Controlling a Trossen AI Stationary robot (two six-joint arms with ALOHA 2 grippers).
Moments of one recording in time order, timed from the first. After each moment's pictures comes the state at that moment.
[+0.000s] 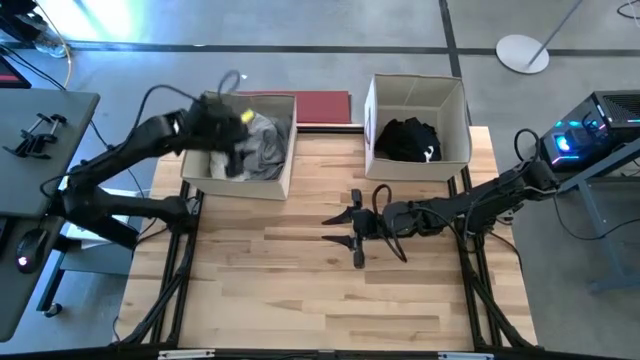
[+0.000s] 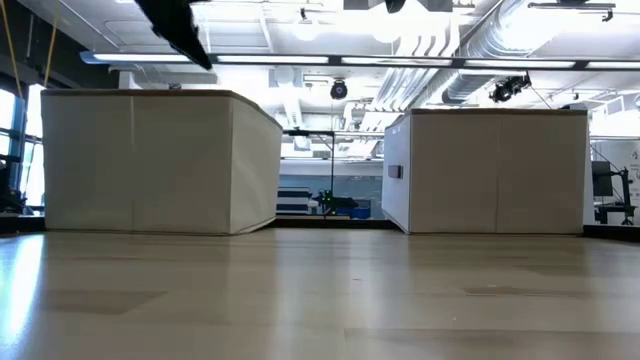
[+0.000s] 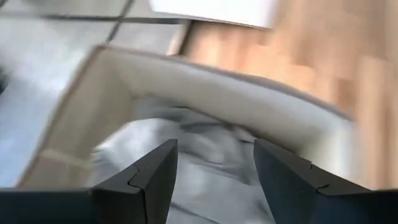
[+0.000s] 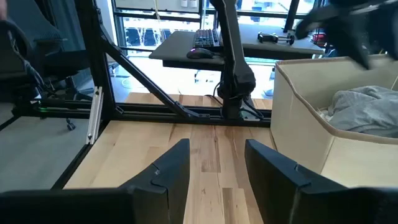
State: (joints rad) left arm 0.57 1.08 1.23 -0.92 -0.02 0.40; right arm 0.30 1.45 1.00 0.28 0.26 0.01
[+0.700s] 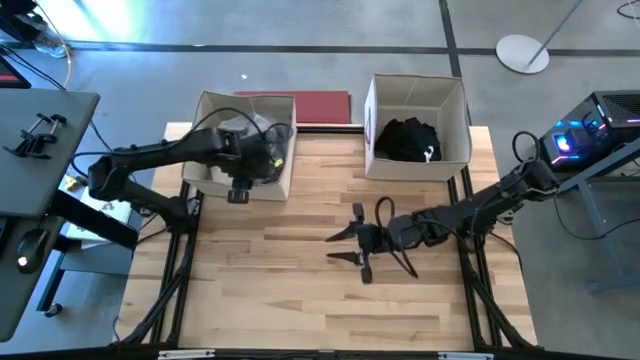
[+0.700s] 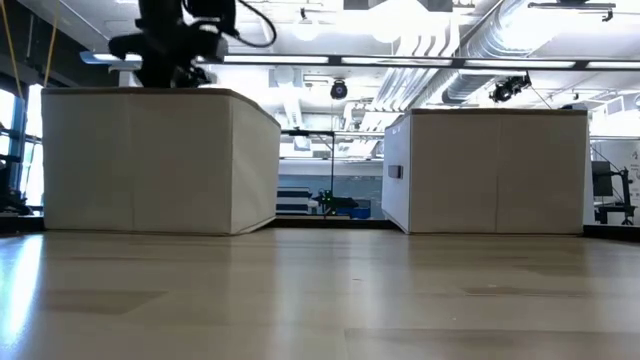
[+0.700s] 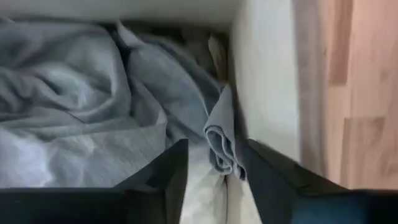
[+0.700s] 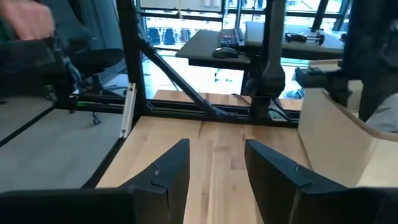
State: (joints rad) left arm 0.32 1.34 1.21 -1.22 -0.12 0.42; right arm 0.37 1.45 1.00 0.27 0.26 0.02
